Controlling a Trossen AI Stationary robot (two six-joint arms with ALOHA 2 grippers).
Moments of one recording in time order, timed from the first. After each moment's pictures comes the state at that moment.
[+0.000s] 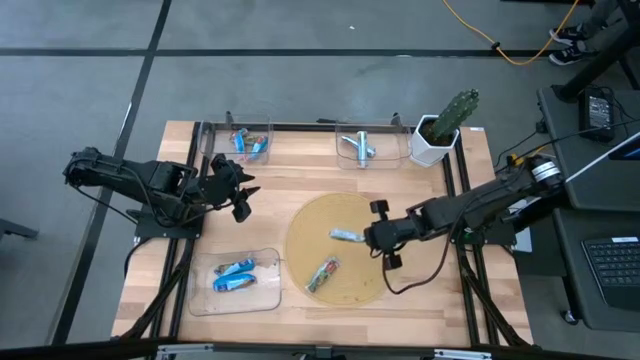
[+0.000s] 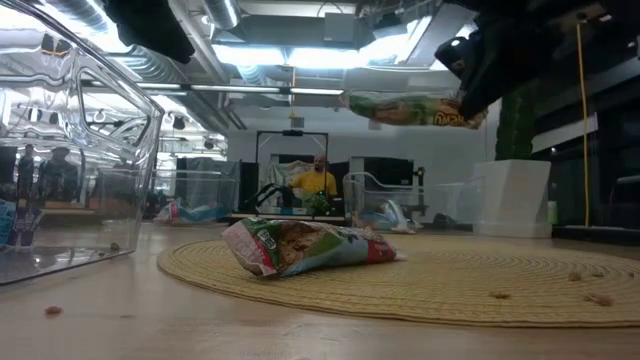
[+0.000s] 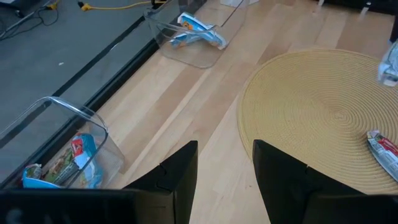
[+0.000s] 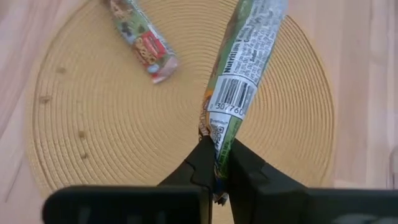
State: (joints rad) left arm -0.20 0.88 0.91 -0.81 -0.61 -0.49; right arm 0.34 1.40 0.98 -0.57 0.23 0.02
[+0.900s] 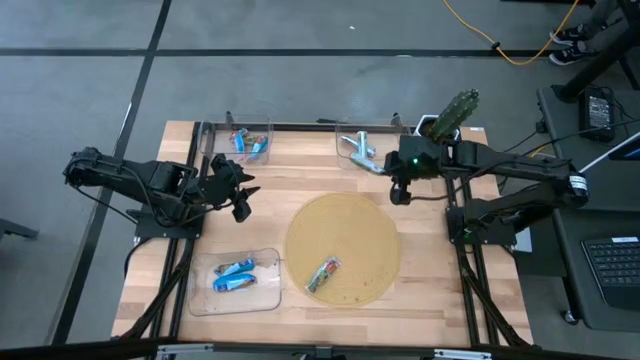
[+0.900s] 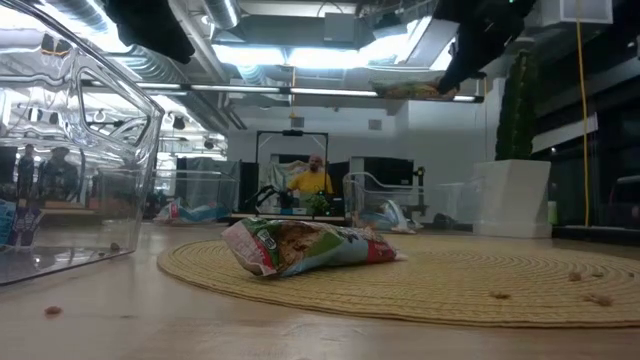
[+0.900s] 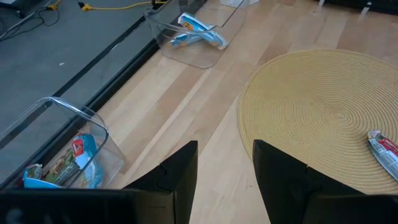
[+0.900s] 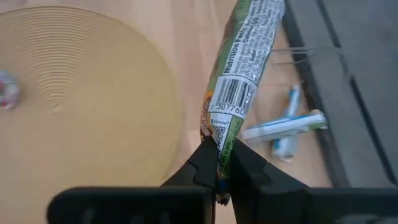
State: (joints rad) left arm -0.20 0.88 0.91 -0.81 -0.61 -0.48; right arm -0.19 1.15 1.09 -0.81 0.16 -0.15
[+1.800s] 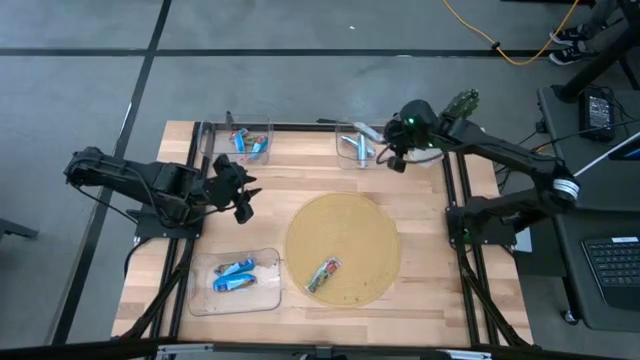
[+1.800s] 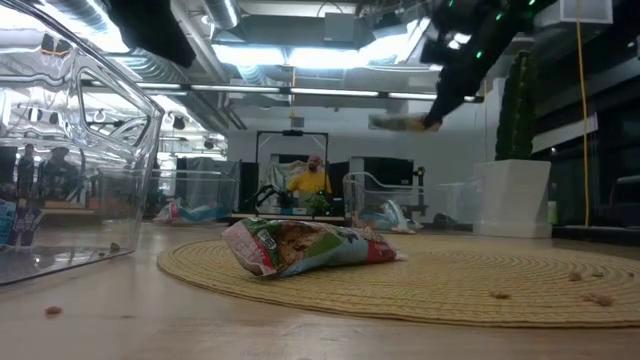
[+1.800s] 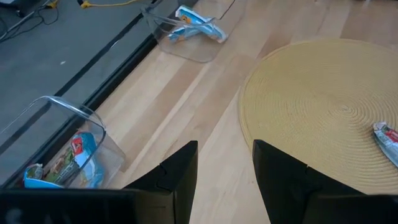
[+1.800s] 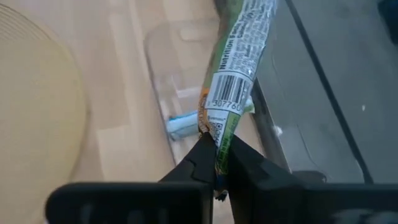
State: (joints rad) left arm -0.20 0.90 0.91 -0.81 -0.61 -0.47; right arm -0.58 1.25 1.06 -0.64 0.02 -0.40
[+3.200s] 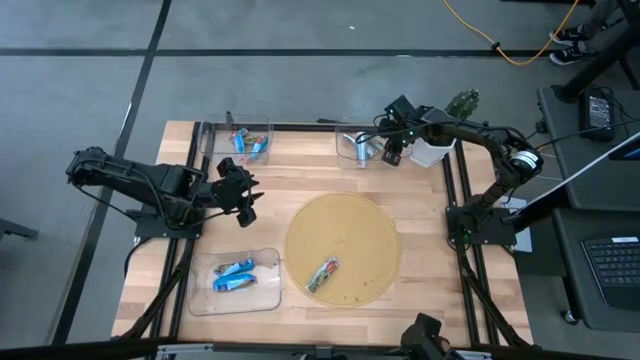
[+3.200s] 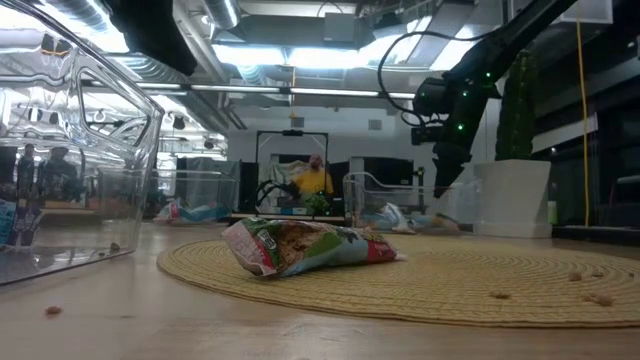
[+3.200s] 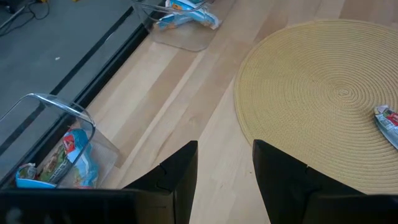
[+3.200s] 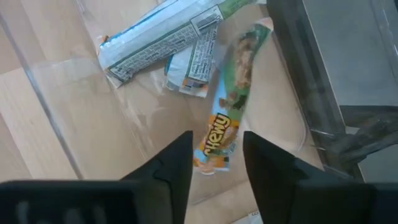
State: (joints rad) left arm -0.20 0.95 0.91 -0.81 -0.58 -0.46; right arm -0.82 1.62 1.06 -0.61 -0.04 -0.45
